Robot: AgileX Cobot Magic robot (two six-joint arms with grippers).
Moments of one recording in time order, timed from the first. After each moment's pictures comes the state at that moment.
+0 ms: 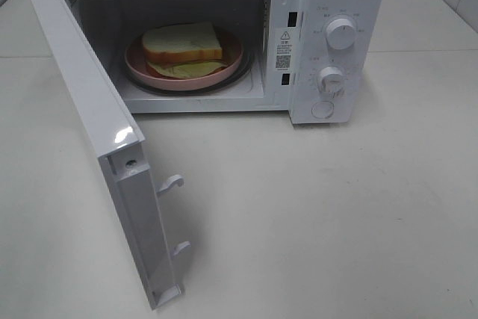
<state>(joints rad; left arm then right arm) 0.02 0.00 -0.50 -0.04 1.04 -0.03 0.21 0.20 -0.56 -0.17 1.15 0.05</state>
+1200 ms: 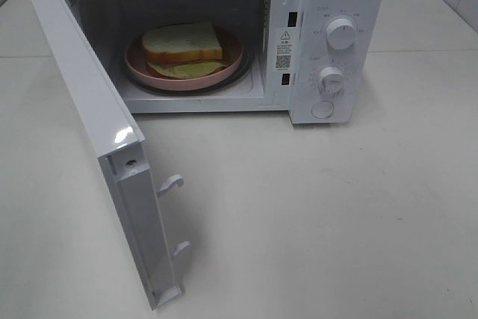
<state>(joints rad) 0.02 0.00 -0.50 -0.04 1.04 -0.03 0.08 0.00 -0.50 -0.12 1.05 0.05</state>
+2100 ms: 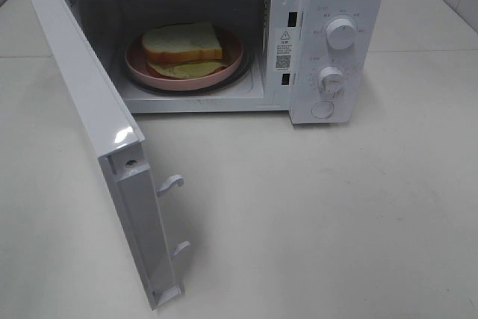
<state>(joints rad) 0.02 0.00 -0.50 -0.04 1.04 -0.03 0.08 0.00 -0.50 -0.12 1.05 0.05</state>
